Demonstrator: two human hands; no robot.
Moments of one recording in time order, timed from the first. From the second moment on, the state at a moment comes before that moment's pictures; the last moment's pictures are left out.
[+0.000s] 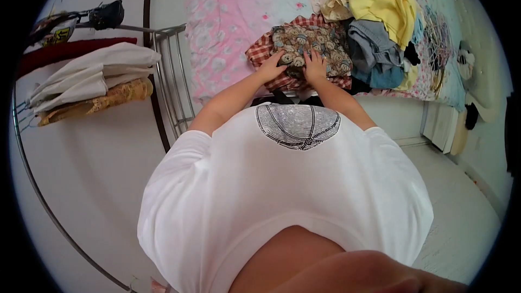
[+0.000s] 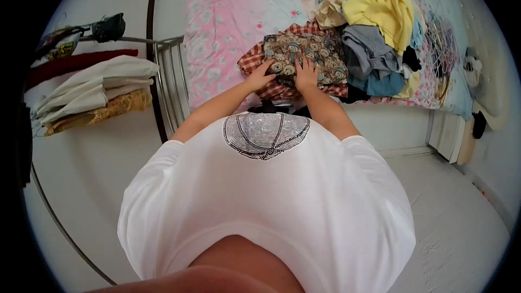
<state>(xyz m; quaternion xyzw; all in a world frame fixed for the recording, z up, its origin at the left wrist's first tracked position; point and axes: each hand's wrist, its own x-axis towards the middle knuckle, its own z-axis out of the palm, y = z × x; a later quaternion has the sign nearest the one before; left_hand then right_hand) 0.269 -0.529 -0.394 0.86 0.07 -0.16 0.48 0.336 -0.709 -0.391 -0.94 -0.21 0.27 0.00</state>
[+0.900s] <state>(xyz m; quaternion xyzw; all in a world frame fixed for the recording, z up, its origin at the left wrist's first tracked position) 0.356 -0.564 -0.188 0.85 0.08 0.10 0.52 0.479 -0.798 -0.213 -0.76 -0.09 0.24 0.59</state>
